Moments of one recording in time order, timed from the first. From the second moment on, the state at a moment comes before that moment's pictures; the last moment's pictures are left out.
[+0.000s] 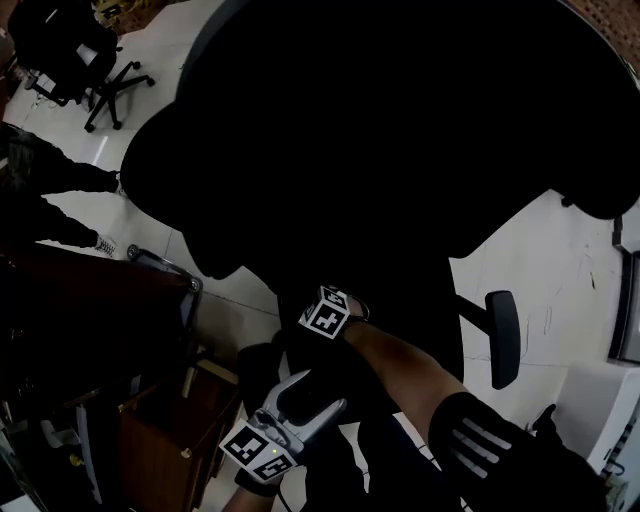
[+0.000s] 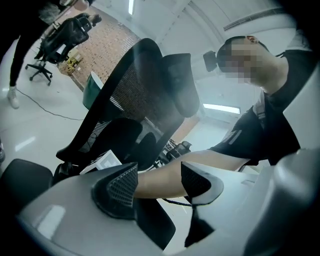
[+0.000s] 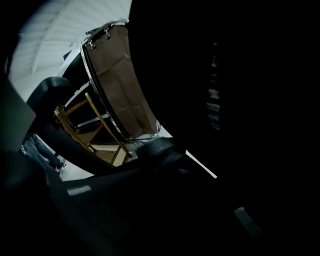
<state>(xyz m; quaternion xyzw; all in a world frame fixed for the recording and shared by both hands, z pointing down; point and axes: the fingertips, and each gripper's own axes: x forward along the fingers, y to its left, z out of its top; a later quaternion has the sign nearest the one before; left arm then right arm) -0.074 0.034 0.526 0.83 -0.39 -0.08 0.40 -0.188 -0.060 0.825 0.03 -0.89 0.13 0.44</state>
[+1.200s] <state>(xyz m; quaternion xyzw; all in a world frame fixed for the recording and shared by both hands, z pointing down) -0.056 0.038 0.524 0.83 -0.38 -0.07 0.40 -0.085 -0.052 0.815 0.09 -0.87 0.17 0.46</state>
